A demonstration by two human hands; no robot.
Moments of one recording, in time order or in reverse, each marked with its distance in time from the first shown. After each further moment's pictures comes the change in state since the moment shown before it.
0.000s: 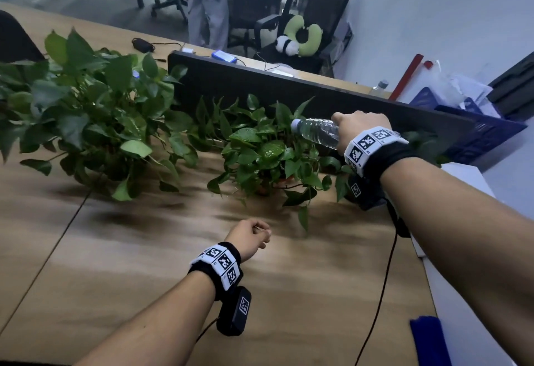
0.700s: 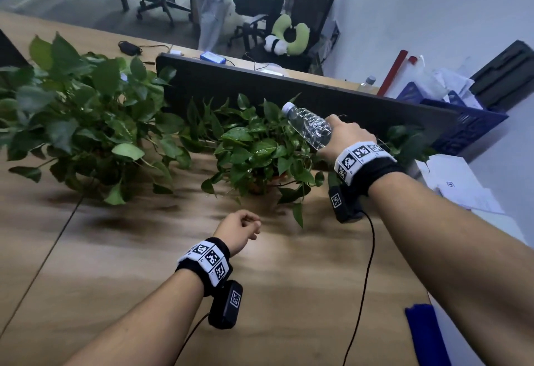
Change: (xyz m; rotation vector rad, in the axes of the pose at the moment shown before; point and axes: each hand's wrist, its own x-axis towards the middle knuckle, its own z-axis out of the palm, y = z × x) left_hand 0.081 0.032 -0.086 -0.051 -0.151 0.134; right_hand 0.057 -0.043 -0.018 0.265 -0.086 0.380
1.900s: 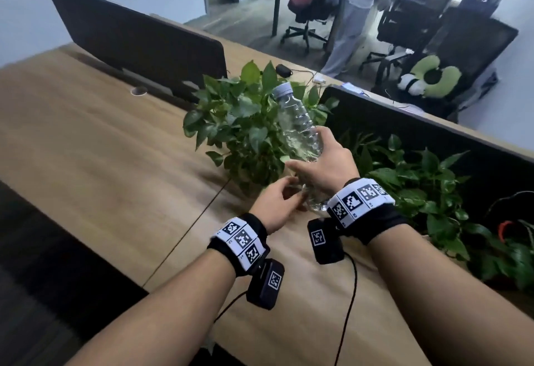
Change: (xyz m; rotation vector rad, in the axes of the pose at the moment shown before) left_hand -0.007 0.089 0.025 -0.084 -0.151 0.302; right_hand -0.073 -0.036 0.008 0.659 0.064 0.026
